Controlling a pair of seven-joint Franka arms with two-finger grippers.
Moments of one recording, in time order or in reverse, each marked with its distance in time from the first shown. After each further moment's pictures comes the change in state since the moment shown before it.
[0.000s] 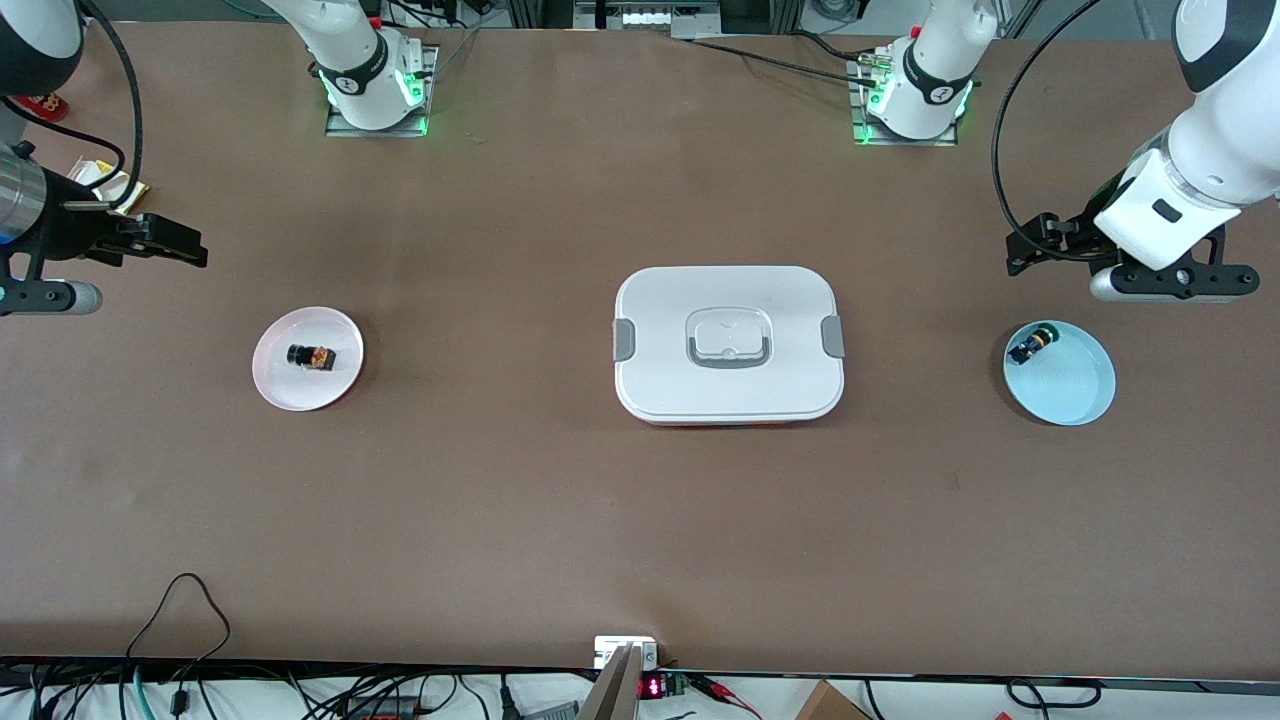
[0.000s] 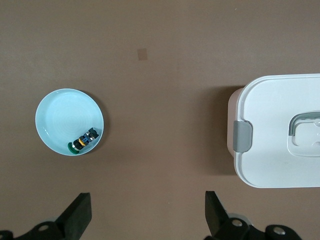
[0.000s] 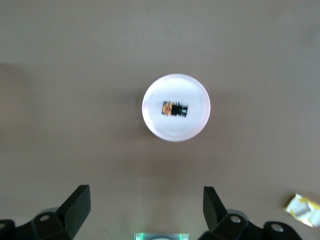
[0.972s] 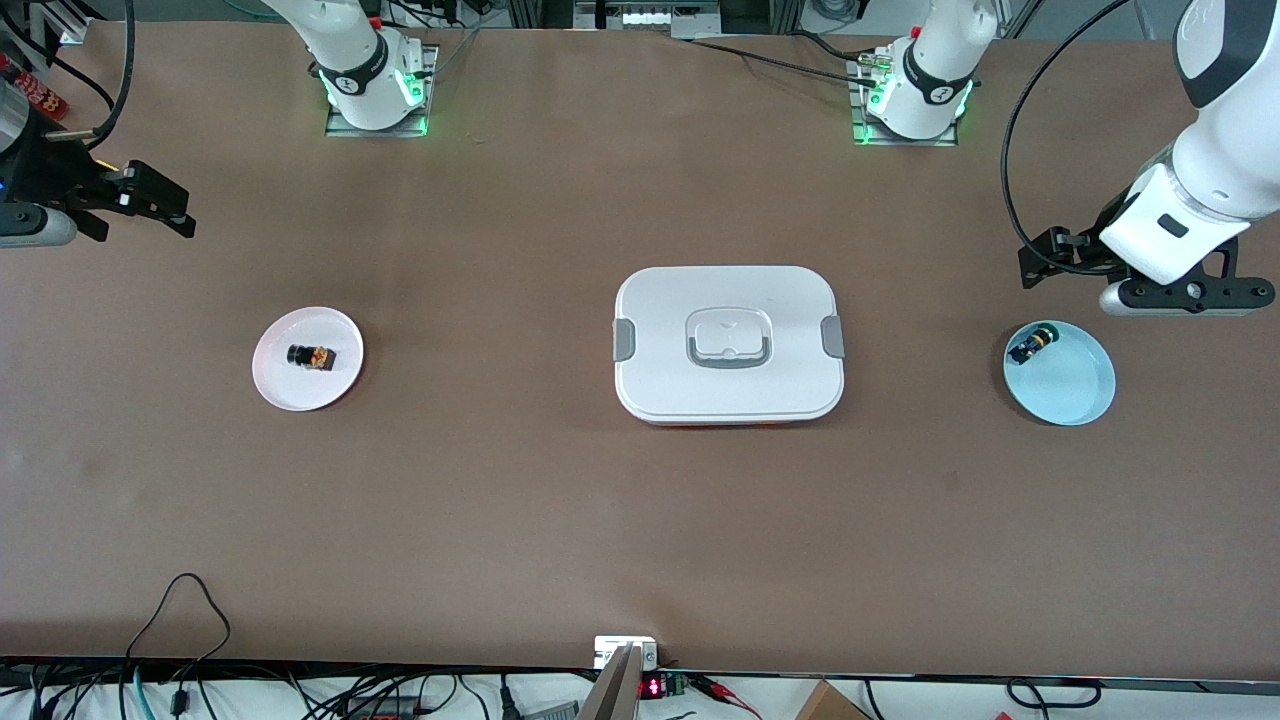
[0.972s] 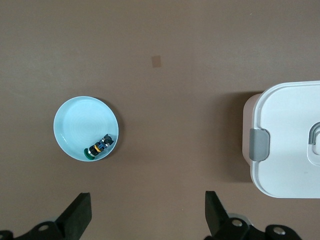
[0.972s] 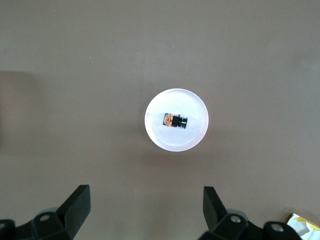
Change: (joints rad) left arm 0.002 0.038 0.002 0.041 0.056 0.001 0.013; right arm 0.001 -0.149 0.000 -0.105 0.000 0.059 -0.034
